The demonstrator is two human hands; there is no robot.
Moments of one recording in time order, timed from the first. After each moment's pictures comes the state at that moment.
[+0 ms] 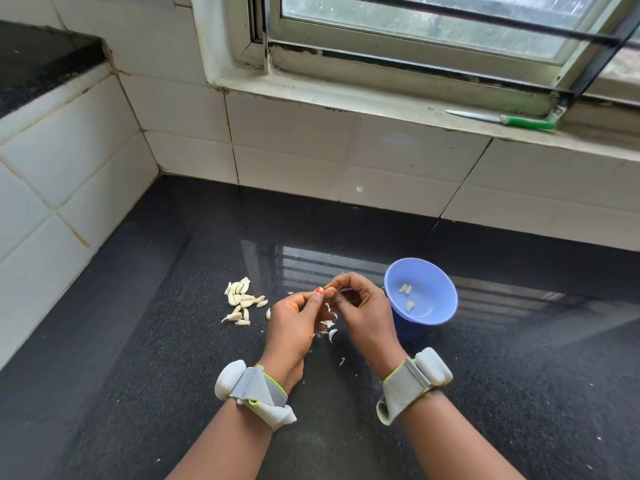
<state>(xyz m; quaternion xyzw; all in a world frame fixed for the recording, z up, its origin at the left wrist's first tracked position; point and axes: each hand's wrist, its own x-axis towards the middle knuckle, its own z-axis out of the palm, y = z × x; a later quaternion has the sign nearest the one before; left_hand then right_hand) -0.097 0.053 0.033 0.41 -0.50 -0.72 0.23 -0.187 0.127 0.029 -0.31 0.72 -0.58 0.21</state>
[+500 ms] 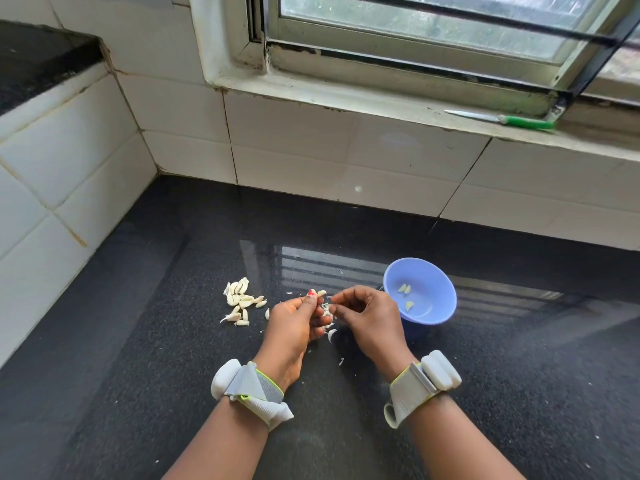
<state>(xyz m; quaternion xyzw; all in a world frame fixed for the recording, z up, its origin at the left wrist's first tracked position) -0.097 0.052 0.040 0.42 -0.42 -0.78 0.18 -0.194 0.135 0.027 -0.27 0.80 -0.48 0.21</state>
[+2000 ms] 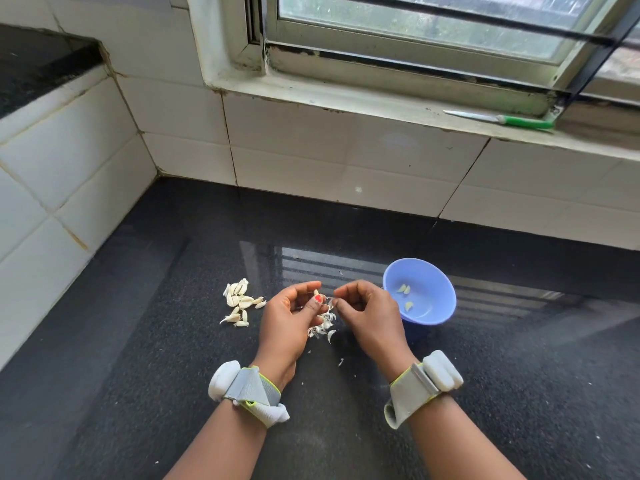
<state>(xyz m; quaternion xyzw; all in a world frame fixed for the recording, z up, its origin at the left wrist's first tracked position) -0.092 0.047 0.029 0.37 -0.52 -0.72 0.26 -0.194 0.135 0.034 -0.28 0.82 -0.47 0.19</state>
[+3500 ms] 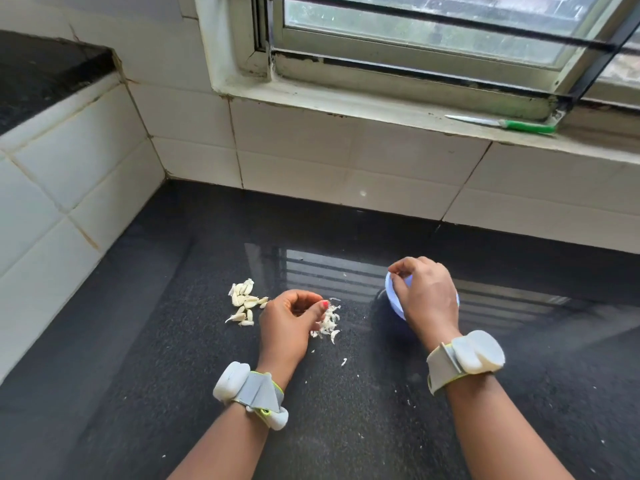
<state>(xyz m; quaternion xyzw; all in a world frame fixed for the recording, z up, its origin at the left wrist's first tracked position) -0.085 0.044 0.024 0.39 -0.60 -0.65 0.28 -0.256 0.157 0.053 -0.34 0.90 -0.25 -0.08</state>
